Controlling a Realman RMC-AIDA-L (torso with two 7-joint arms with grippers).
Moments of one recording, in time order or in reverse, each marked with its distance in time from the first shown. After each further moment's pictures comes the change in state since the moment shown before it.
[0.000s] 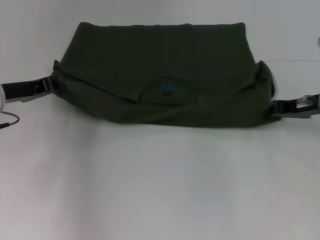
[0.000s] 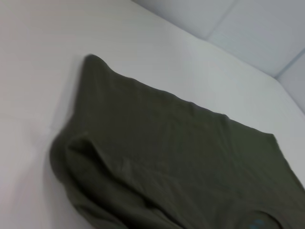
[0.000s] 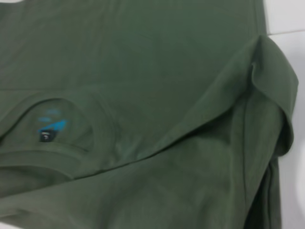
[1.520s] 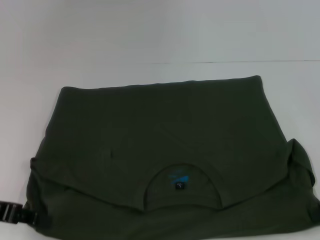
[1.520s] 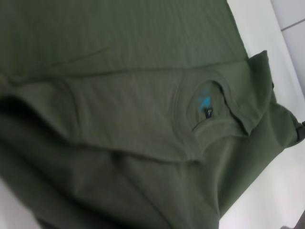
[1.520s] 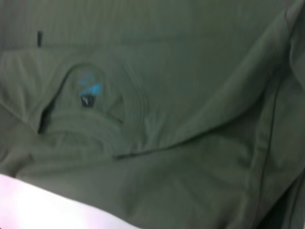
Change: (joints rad) left arm 0.180 0.009 -0.110 0.285 0.309 0.953 0.014; right arm -0.264 -0.028 0.187 -0.291 -0.095 -0.820 -0.147
